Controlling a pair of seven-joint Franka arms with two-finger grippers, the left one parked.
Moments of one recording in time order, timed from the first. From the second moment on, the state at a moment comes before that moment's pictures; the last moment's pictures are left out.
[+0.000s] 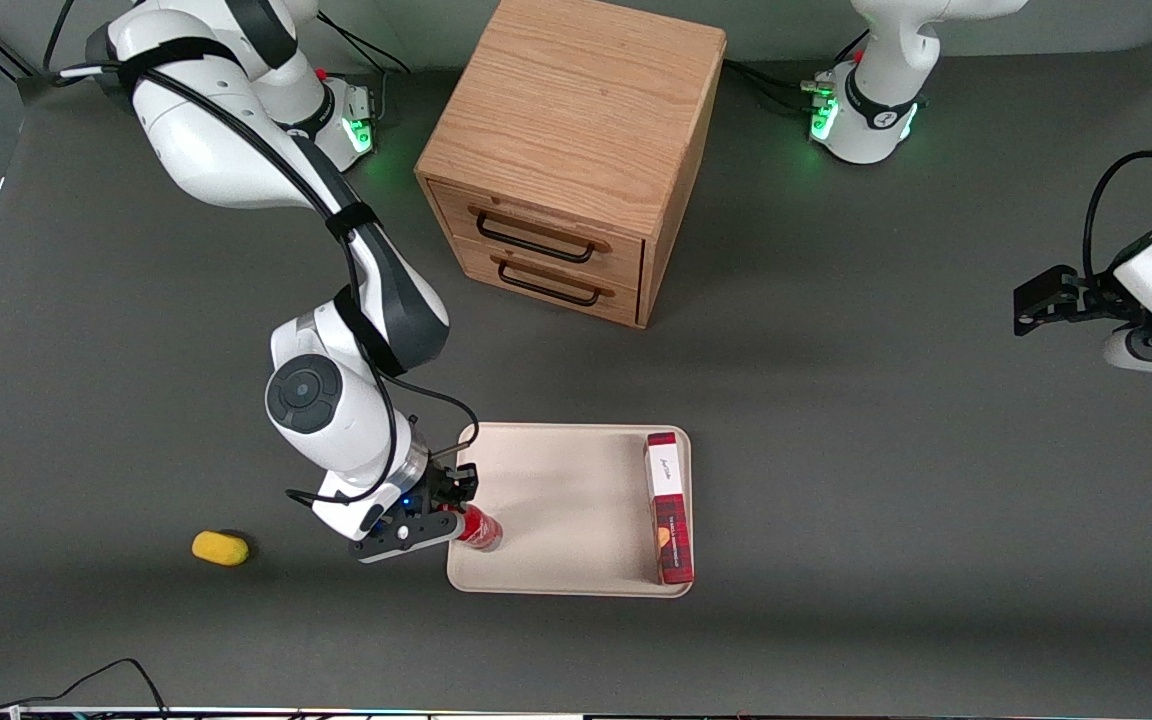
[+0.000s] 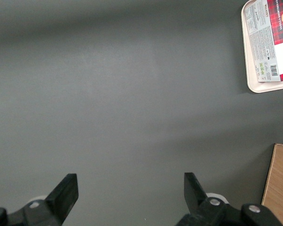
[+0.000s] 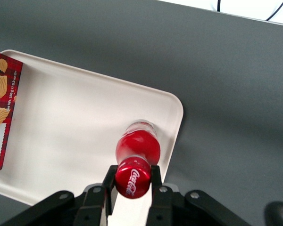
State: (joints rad) arm 0.34 0.79 0.11 -1.19 -0.05 2.18 0.20
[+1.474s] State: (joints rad) arm 0.21 0.30 0.08 -1.49 -0.05 1.82 0.23
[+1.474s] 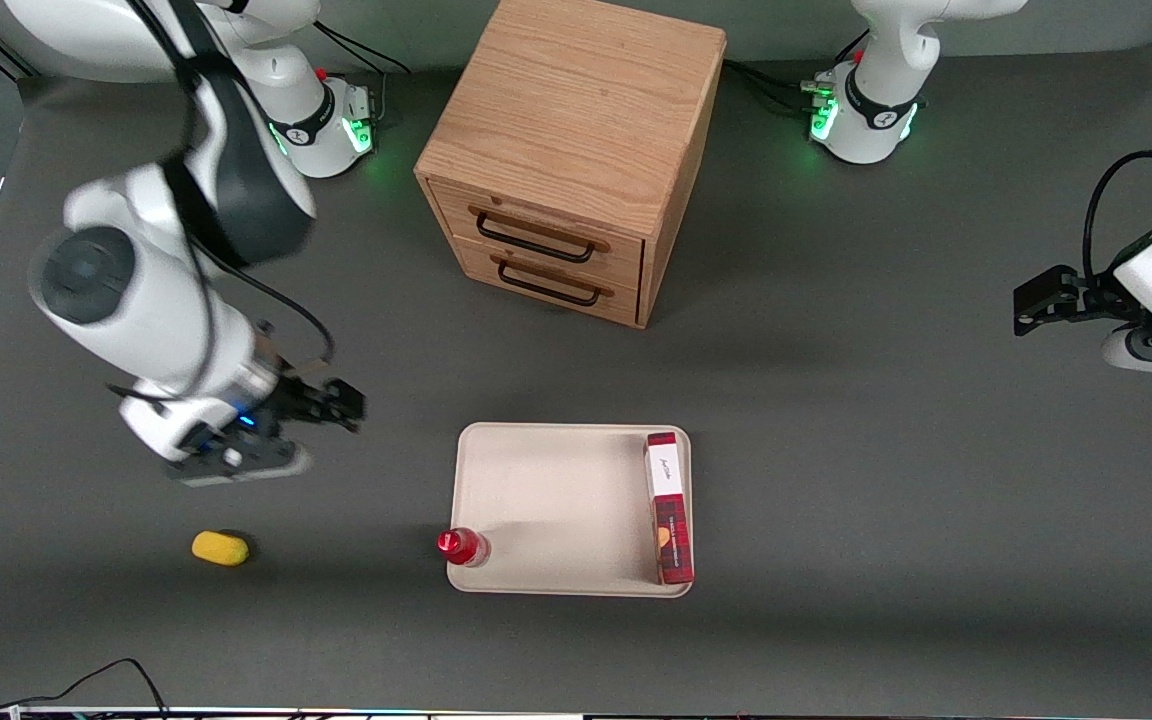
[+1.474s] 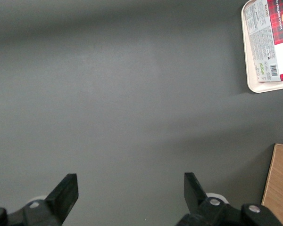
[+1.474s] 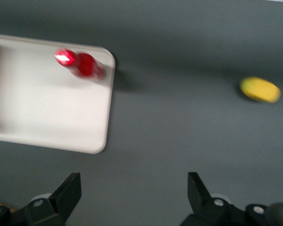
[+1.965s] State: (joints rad) arm 0.01 -0.07 0.08 -1.66 -0.03 1.62 0.13
